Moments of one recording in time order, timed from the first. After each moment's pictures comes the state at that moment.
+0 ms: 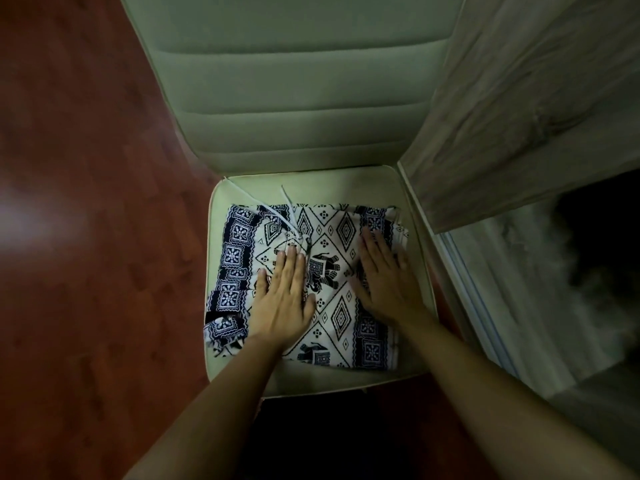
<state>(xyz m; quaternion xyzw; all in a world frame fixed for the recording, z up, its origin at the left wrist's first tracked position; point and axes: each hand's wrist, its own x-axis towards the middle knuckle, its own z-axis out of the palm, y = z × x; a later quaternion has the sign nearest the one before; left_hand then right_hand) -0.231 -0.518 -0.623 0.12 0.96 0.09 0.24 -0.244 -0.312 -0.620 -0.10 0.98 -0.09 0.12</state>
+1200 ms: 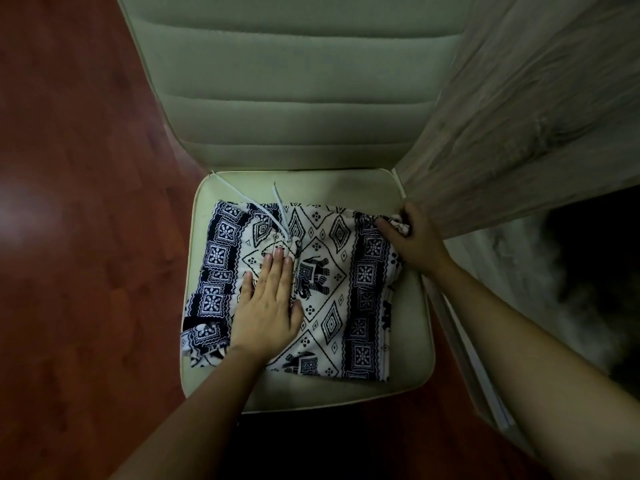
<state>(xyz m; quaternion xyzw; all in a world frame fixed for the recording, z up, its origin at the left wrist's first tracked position) -0.223 -0.522 -0.657 0.12 0.98 0.11 0.13 -0.325 -0.254 -0.614 0.04 0.89 -0.45 0.09</state>
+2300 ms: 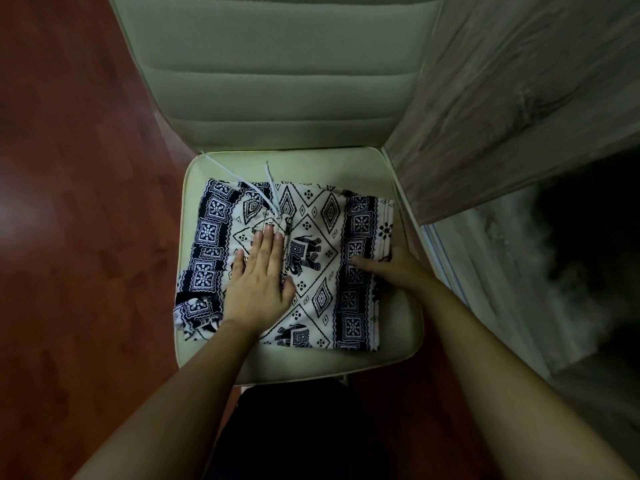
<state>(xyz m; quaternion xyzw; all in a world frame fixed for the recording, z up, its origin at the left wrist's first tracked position) -0.226 -0.519 -0.646 0.11 0.97 0.10 0.17 -0.254 -0.271 -0.606 0.20 0.75 -0.53 0.35</state>
